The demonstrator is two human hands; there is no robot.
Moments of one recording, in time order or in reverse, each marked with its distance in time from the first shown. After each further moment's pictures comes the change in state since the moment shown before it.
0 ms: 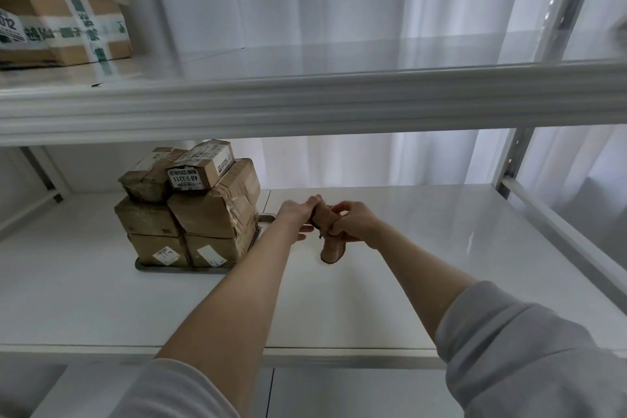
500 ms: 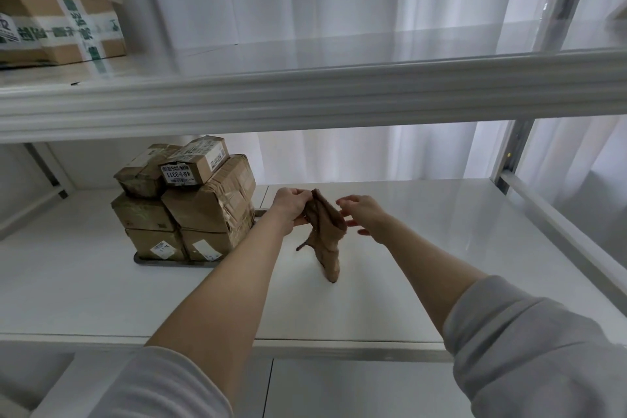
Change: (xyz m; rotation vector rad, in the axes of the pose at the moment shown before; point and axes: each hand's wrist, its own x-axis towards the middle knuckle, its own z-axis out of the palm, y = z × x) left_hand -0.007 0.008 0.011 -0.151 -0.002 0.148; right_hand -0.015 0.007 -0.028 0.030 0.024 0.010
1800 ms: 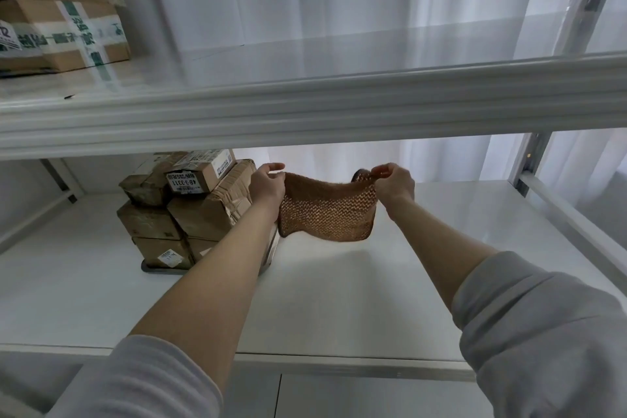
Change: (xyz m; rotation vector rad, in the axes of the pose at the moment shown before) left_hand 0.044 0.020 -0.042 0.170 0.430 0.298; right_hand 0.057 -0.018 -0.027 0.009 0.576 -0.098
